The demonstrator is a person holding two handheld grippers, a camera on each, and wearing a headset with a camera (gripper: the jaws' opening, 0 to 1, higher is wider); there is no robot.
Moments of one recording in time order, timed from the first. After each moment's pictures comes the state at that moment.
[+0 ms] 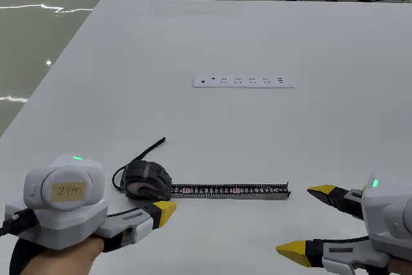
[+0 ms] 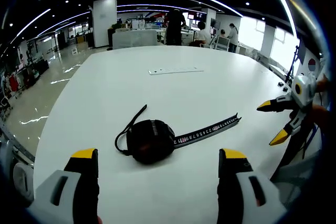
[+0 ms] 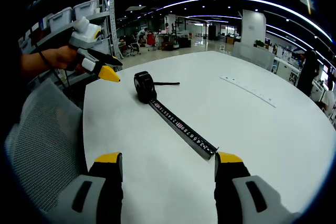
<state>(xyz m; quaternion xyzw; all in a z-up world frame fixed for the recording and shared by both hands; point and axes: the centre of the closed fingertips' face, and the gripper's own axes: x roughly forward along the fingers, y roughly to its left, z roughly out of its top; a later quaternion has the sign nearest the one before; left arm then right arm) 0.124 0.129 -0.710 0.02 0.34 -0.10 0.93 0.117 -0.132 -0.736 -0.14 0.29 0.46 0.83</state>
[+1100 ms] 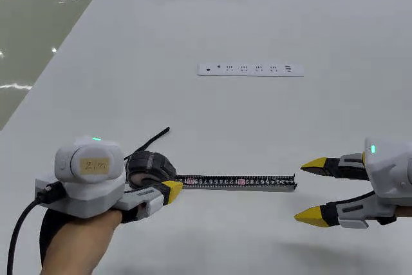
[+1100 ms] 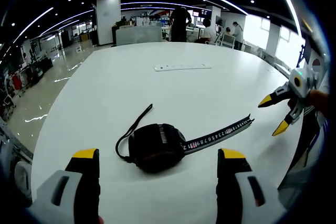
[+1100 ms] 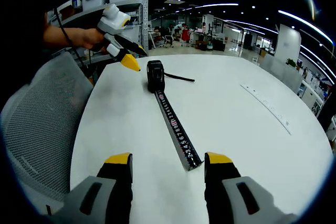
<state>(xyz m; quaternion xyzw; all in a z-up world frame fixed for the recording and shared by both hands) 0.151 0.131 -0.730 0.03 0.35 -0.09 0.93 0.154 -0.134 -0.754 -0.22 0.25 0.57 0.75</state>
